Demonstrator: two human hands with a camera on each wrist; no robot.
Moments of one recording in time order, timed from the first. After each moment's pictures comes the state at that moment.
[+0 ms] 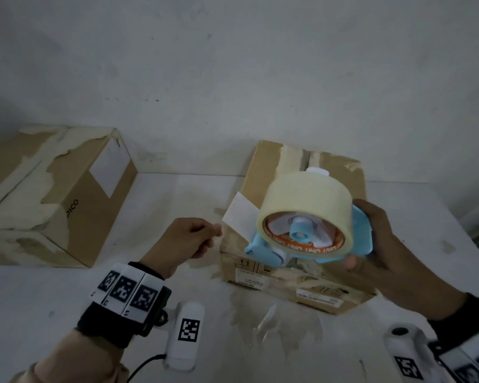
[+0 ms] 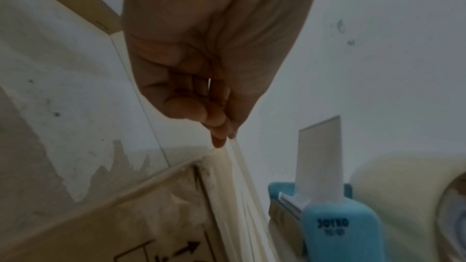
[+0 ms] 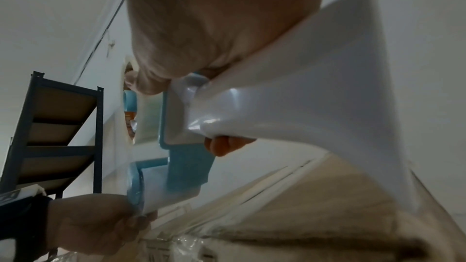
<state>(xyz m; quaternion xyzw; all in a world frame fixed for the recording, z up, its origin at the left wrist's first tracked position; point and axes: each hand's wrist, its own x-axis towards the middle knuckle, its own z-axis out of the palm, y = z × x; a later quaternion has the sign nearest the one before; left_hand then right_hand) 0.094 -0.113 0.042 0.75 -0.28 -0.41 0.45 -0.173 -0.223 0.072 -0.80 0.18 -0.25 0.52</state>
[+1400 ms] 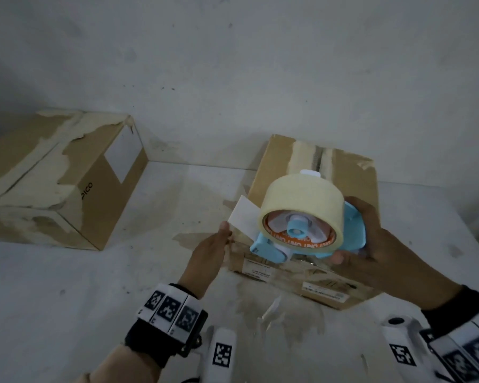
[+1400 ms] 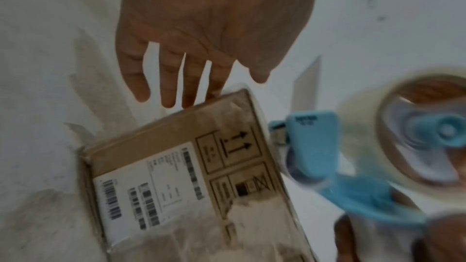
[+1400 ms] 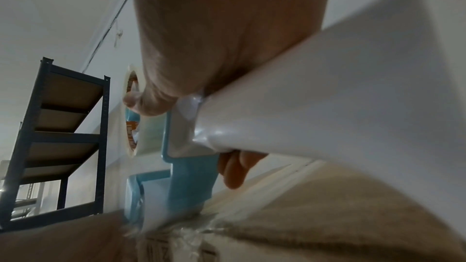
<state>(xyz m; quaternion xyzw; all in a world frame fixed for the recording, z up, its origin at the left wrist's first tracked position) 0.057 -0.103 -0.002 0.76 -0.21 -0.40 0.46 -0.163 -0.227 0.061 -0.84 0.25 -0.16 0.45</state>
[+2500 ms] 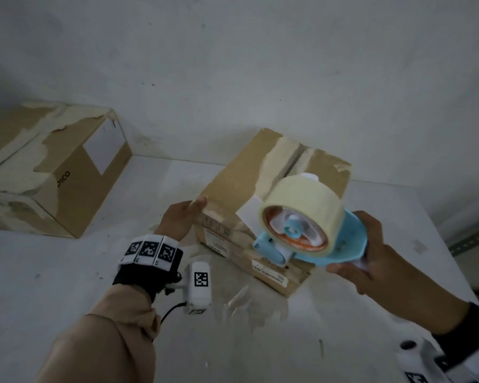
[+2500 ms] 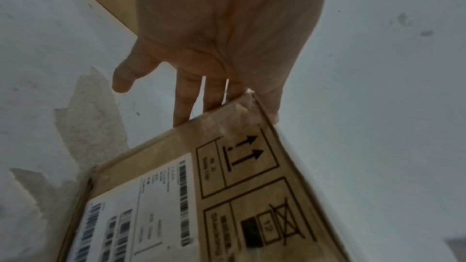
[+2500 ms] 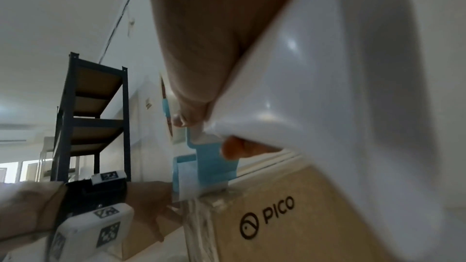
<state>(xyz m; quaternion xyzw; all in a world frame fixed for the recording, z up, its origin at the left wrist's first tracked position) 0.079 -0.136 -0.004 0.81 -0.26 -0.31 0.43 -0.231 -0.227 0.063 -0.84 0.28 -0.19 0.42</state>
